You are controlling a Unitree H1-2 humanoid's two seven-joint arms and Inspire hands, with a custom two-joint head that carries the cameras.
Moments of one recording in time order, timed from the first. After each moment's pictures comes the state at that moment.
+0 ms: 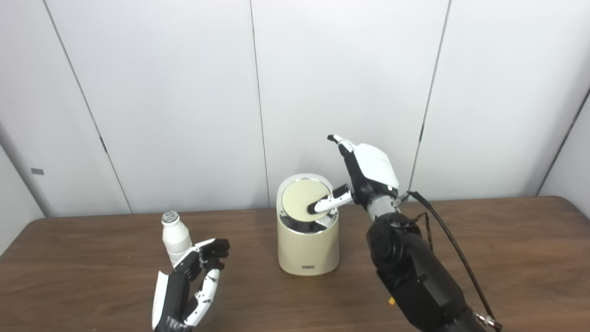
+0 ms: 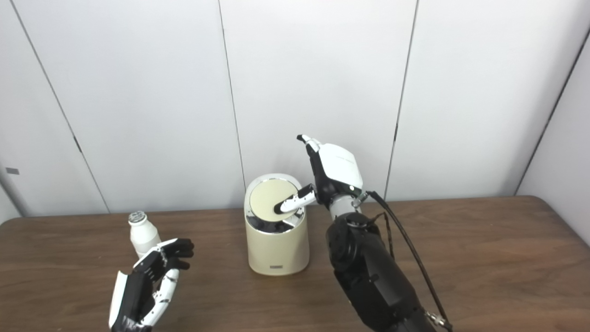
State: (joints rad) left arm -0.10 0.08 -0.03 0.08 0.16 -0.45 0.15; right arm -0.73 -0.14 0.31 0.17 -0.75 0.47 -0.04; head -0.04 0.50
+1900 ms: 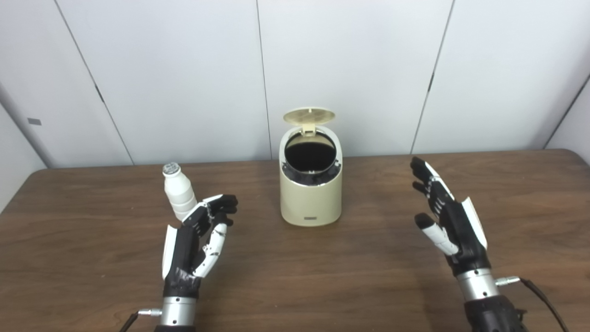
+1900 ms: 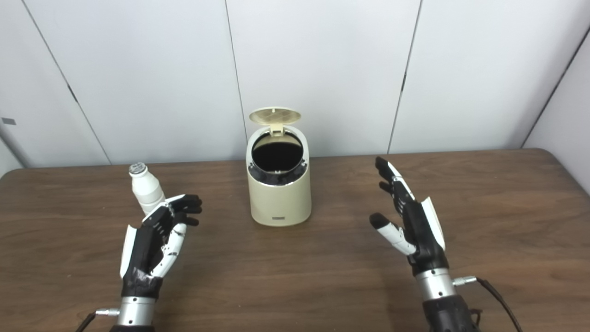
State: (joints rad) left arm -0.08 0.07 -0.02 0.05 0.12 -0.41 0.08; right arm -0.11 -0.15 -0.05 -0.06 -0.15 -0.25 -0.01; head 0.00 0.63
